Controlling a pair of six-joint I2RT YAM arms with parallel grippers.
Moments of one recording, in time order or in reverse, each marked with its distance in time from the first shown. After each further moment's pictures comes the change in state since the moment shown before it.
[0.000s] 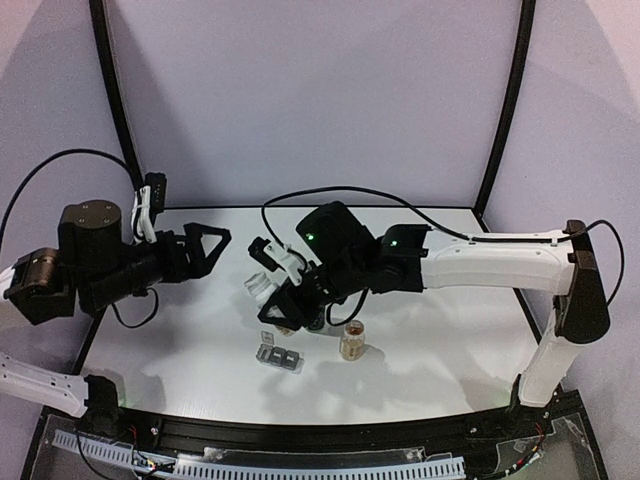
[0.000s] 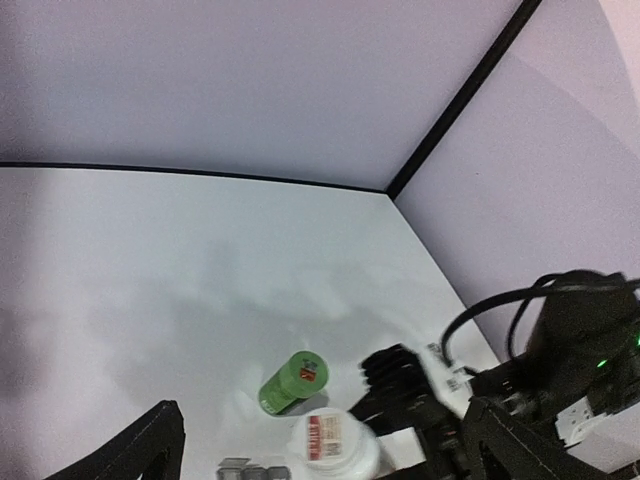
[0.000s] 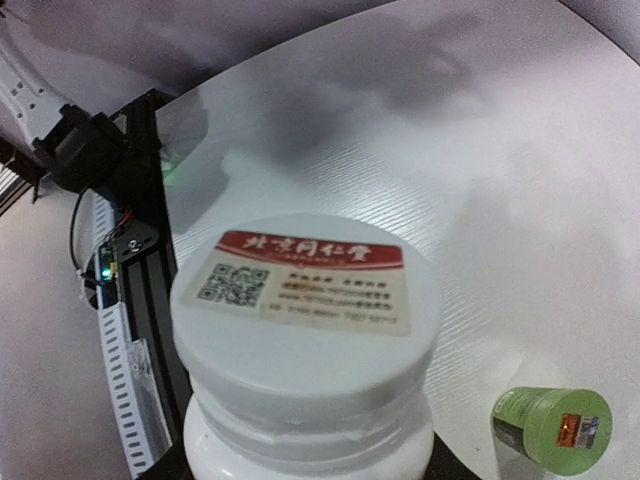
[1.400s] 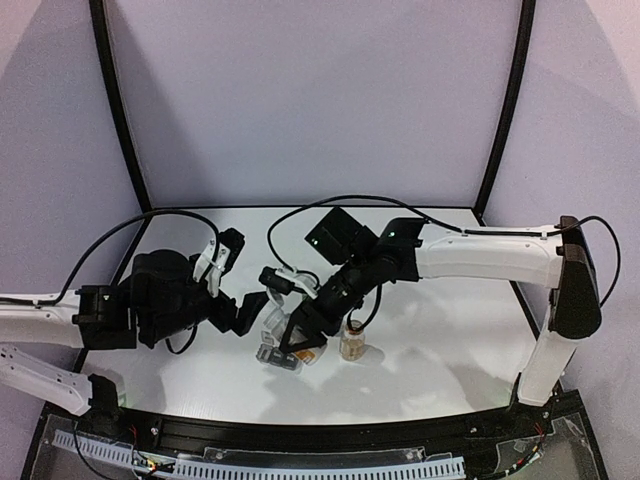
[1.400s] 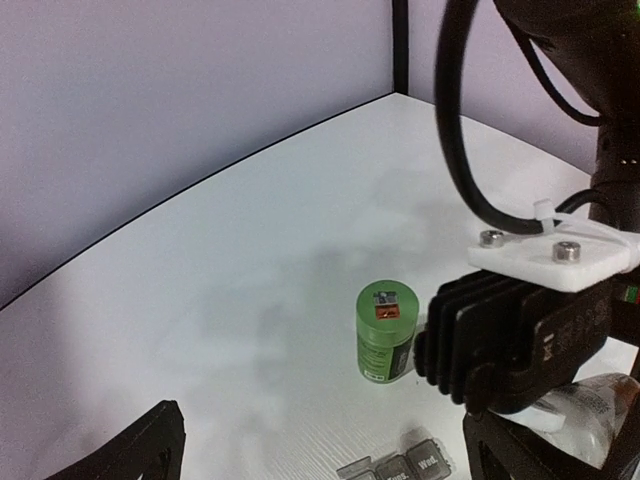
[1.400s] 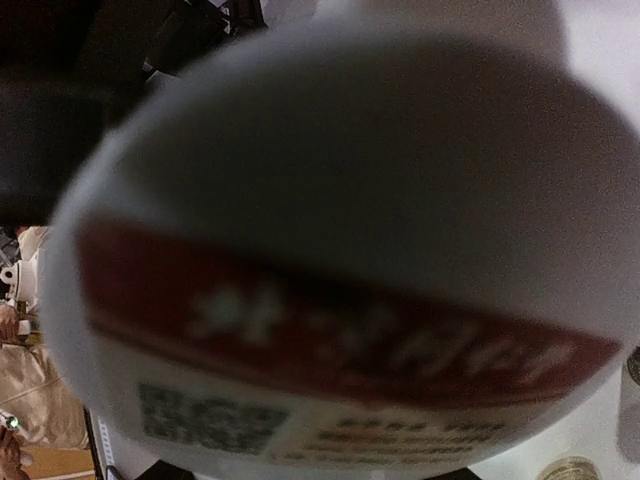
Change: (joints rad) left arm 0.000 0.136 -0.300 0.358 0.045 0.576; right arm -0.081 0.021 0.002 -0.250 -0.442 -0.046
